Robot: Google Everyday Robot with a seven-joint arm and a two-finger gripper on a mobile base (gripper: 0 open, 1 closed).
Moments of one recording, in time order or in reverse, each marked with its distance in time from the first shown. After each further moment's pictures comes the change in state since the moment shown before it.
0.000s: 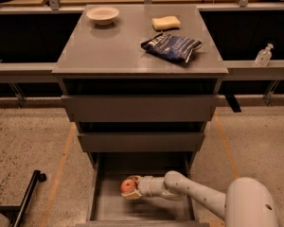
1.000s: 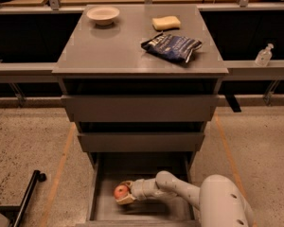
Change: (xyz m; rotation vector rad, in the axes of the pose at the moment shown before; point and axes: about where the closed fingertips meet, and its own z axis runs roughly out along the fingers) arm 0.037 0.011 0.056 -0.141 0.011 0.001
